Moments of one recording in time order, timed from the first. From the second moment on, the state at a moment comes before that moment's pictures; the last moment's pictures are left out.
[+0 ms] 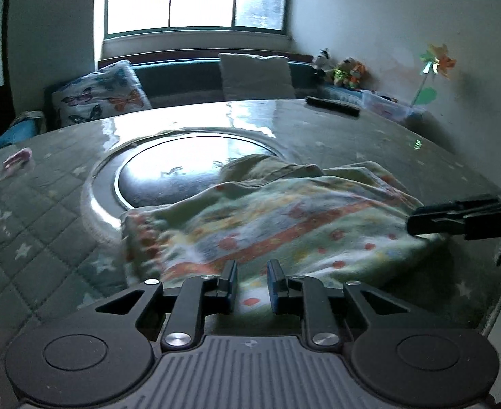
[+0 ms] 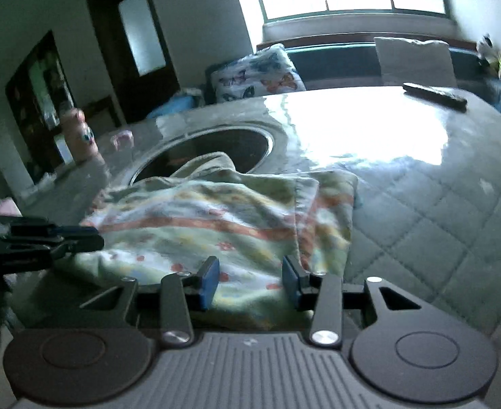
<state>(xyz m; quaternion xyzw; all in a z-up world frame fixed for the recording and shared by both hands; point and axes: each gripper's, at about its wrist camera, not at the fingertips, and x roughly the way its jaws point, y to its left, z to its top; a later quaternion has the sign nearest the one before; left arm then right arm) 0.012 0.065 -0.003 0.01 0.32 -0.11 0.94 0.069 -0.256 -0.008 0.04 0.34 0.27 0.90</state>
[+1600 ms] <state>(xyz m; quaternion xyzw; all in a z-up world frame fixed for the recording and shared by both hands) -0.012 0.046 -0.007 0.03 0.27 -0.11 0.96 0.035 -0.187 0.003 -0.05 0.27 0.30 0.91</state>
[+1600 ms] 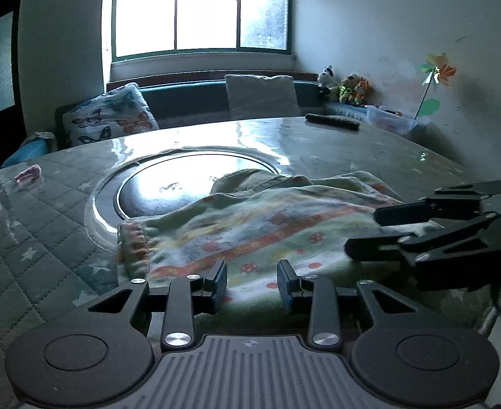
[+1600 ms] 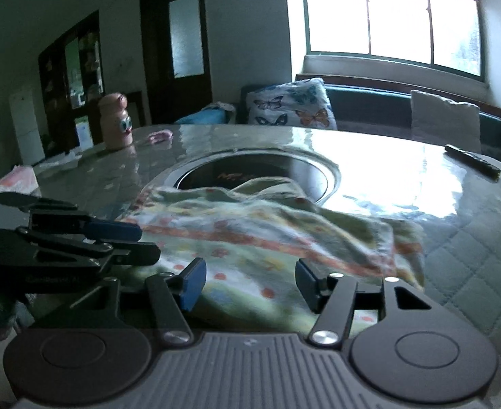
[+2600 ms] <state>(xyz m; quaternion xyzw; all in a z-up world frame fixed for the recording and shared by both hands) -0.002 0.051 -0.008 0.00 0.31 -0.08 0.95 0.121 -0.180 0.001 -0.04 0.32 0.36 0.87</state>
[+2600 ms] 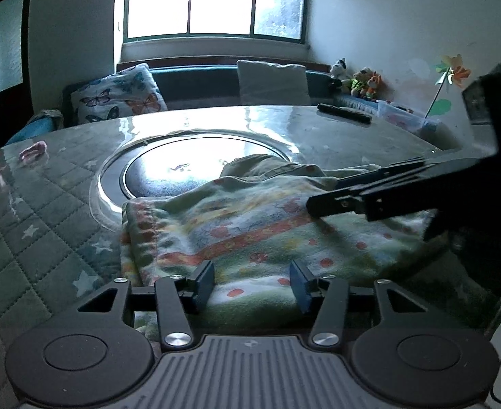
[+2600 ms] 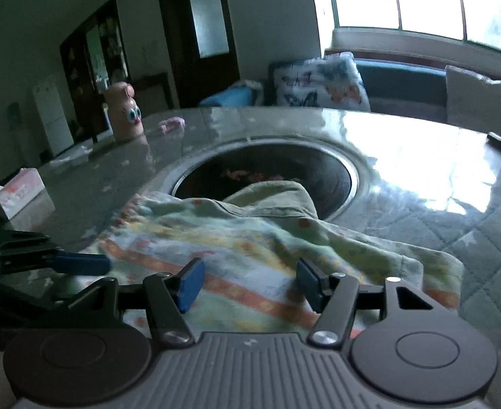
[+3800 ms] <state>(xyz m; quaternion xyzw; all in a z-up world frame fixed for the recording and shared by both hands) 0.102 0.040 0.009 -0.02 0.35 -0.06 0.93 0.153 -0.228 0.003 0.02 0.34 0.35 0.87</state>
